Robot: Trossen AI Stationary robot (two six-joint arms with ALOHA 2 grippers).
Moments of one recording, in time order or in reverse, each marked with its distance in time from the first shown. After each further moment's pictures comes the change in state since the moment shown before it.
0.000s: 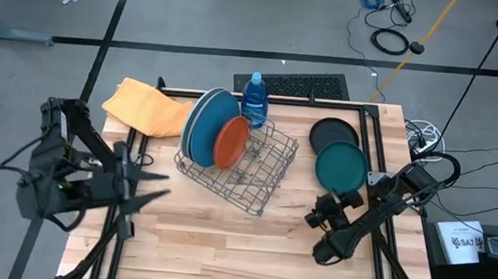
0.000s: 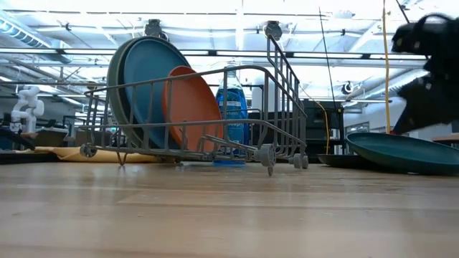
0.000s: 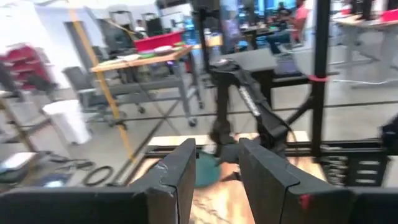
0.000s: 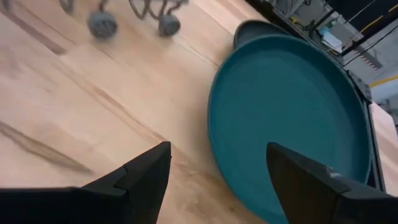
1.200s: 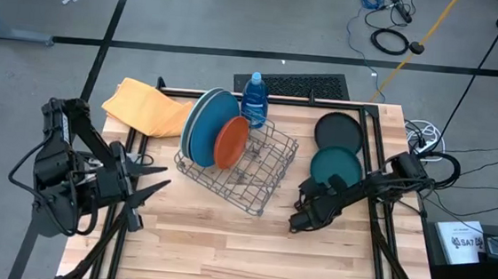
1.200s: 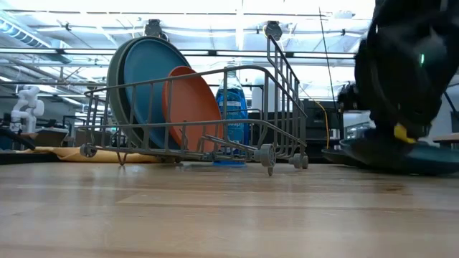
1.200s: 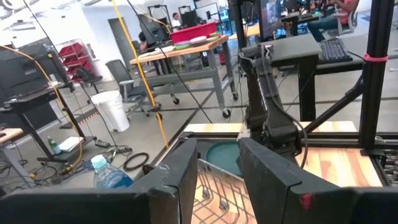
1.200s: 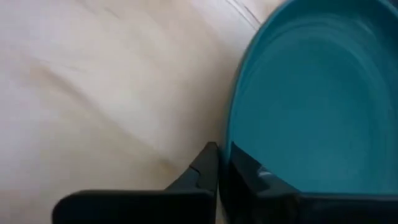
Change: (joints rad) left arm -0.025 -0.015 -0.073 -0.197 -0.171 -0.225; right arm -0.328 -0.001 -0.090 0.411 -0.138 -0.511
